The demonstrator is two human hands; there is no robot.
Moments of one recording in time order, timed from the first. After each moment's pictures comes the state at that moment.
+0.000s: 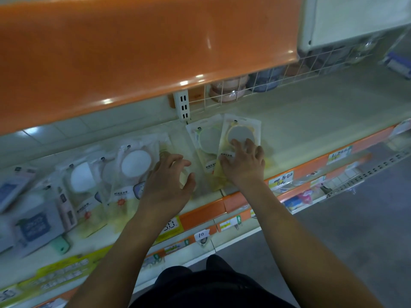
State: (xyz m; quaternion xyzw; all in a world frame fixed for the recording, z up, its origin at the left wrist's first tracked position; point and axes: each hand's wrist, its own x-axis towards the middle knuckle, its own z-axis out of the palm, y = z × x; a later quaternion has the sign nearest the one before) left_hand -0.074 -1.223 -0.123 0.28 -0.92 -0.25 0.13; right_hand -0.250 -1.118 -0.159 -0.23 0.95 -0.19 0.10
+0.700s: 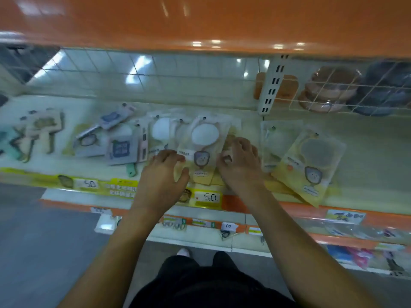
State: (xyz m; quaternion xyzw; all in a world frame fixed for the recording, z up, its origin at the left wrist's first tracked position) left_hand 0.039 -1.215 -0.123 0.49 -0.84 -0.14 0.19; right_hand -0.154 -1.176 -0.141 -0.52 0.81 -0.24 0.13
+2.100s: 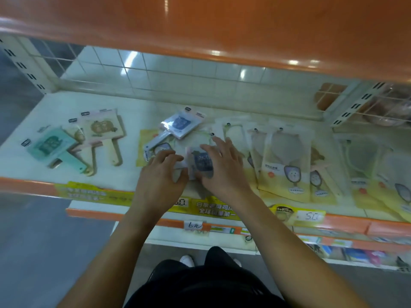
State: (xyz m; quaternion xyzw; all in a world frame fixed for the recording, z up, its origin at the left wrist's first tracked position) left_hand 0.244 -1.347 -0.147 0.49 -0.82 -0.20 0.21; right_hand 0.074 -1.304 -0.148 -0.62 0.75 -0.17 0.15
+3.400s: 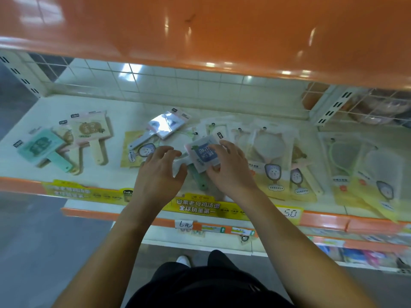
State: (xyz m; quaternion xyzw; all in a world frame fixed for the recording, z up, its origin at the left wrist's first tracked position) left_hand 0.204 -1.332 -0.138 0.49 -0.83 -0.16 0.20; right_hand 0.022 -1.282 -0.136 -0.59 0.77 -0.19 0.17
